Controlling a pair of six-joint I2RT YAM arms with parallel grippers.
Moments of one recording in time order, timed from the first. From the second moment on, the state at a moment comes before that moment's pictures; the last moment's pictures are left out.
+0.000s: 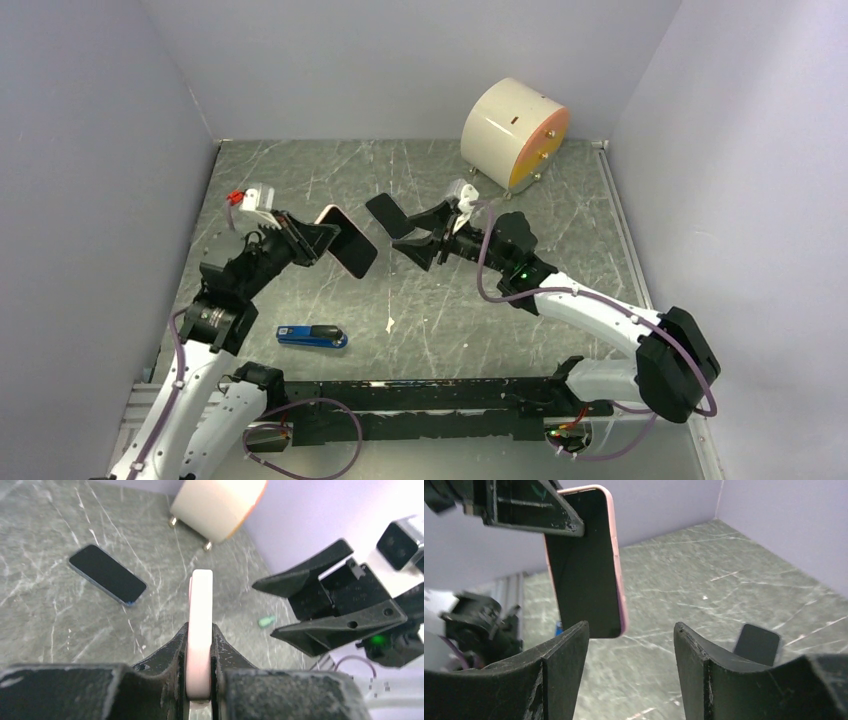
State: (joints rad) left arm -0.26 0.66 0.75 -0.17 0.38 -0.56; right arm 0.73 1.24 0.74 0.59 -0.48 0.08
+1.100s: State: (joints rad) left arm -0.26 0.64 0.59 0.23 0.26 -0.93; right arm 0.73 1.44 0.68 1.03 -0.48 0.89
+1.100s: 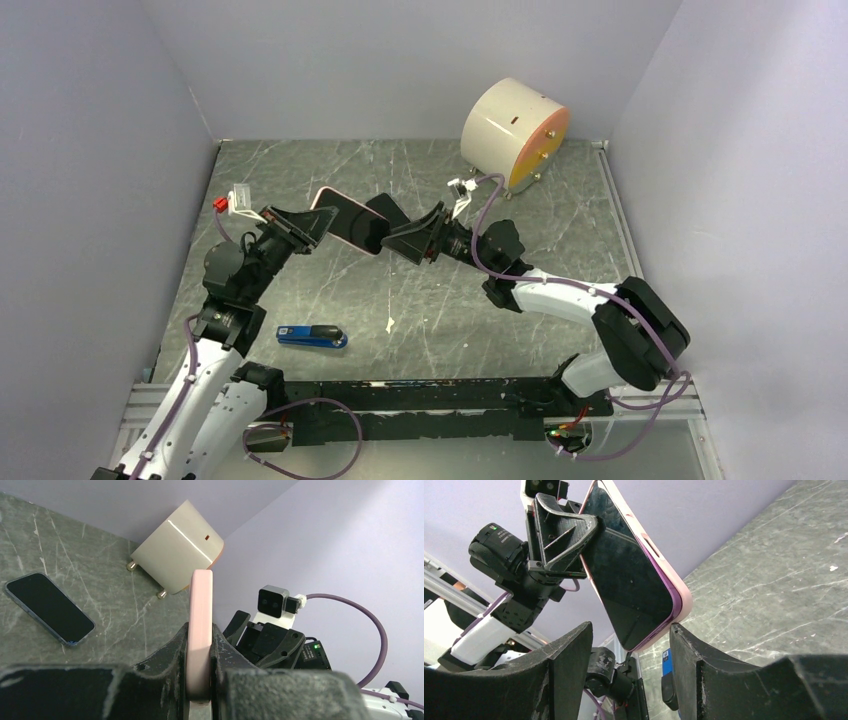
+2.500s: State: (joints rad) left arm -0.24 0.77 0.51 0.61 0.34 -1.12; right arm 0.71 1.42 0.70 1.05 -0.48 0.86
